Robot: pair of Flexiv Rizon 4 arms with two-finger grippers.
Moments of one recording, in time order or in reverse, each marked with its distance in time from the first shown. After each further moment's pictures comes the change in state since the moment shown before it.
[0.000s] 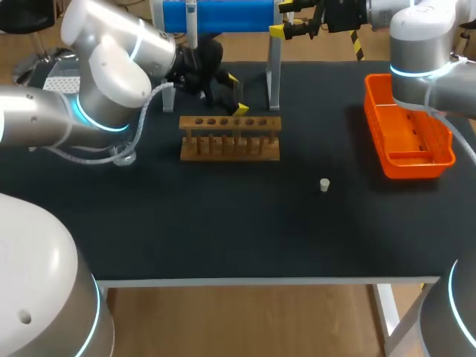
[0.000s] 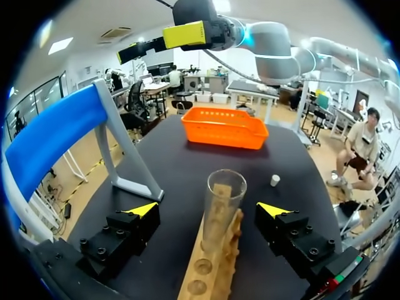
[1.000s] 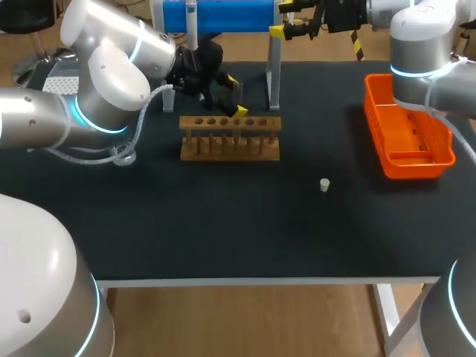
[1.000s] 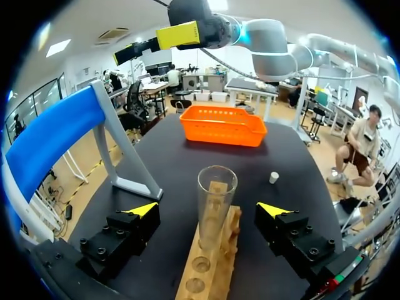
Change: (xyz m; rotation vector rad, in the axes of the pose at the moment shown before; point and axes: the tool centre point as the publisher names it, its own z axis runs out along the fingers) left arm 0.003 0.002 -0.001 -0.011 -0.002 0.017; right arm -0.001 -0.004 -0.005 0.021 -0.005 -0.030
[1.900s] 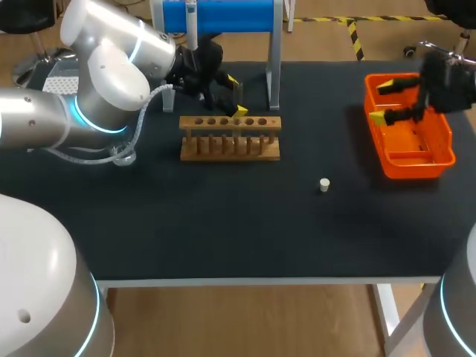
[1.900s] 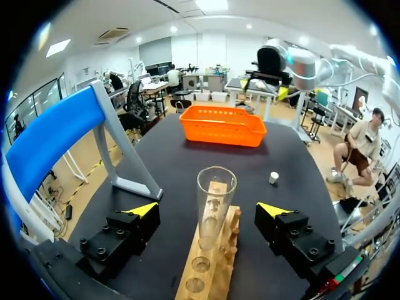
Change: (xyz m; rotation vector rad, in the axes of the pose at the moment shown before) left arm 0.000 0.000 0.000 0.000 0.000 0.000; right arm 0.124 -0.150 -0.202 0.218 -0.102 0.102
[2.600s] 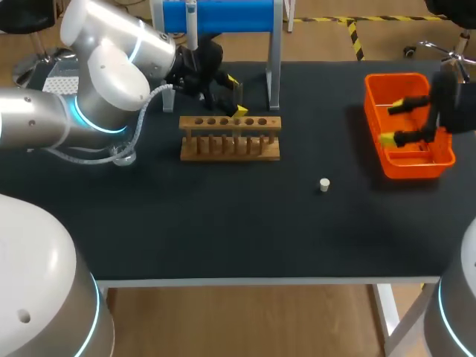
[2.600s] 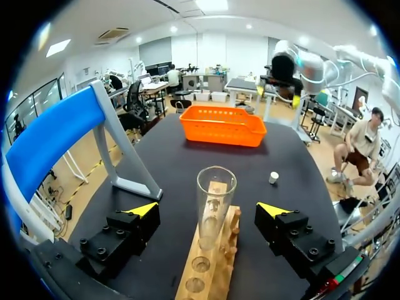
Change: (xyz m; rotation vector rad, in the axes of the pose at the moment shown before) left arm 0.000 0.000 0.000 0.000 0.000 0.000; right arm 0.042 -0.039 -0.010 0.084 0.009 -0.005
